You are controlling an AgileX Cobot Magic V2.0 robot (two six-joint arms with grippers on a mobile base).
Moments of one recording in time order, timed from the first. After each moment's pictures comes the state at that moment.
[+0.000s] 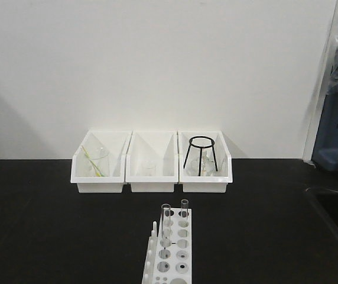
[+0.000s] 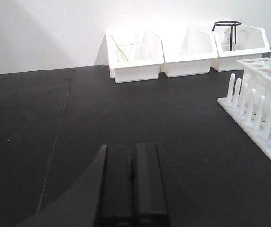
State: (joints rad) left arm -0.11 -0.02 0.03 0.18 0.20 -0.15; right arm 0.00 -0.01 0.03 -0.08 0.15 0.10
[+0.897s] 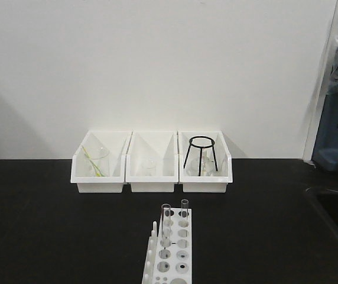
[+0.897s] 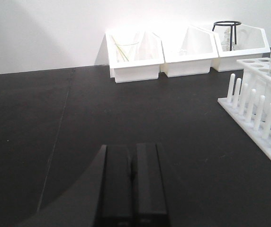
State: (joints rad) left arm -0.11 -0.02 0.03 0.18 0.20 -0.15; right arm 0.00 0.77 -0.72 -0.09 -0.02 0.09
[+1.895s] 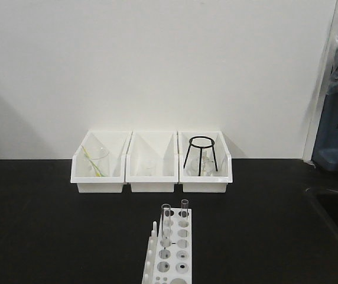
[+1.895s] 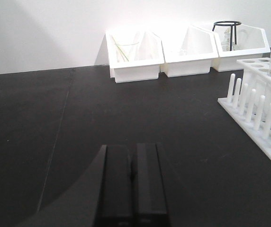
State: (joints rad) left arm -0.11 -0.02 0.03 0.18 0.20 -0.15; right arm 0.00 0.90 -0.71 -0.19 -0.24 0.20
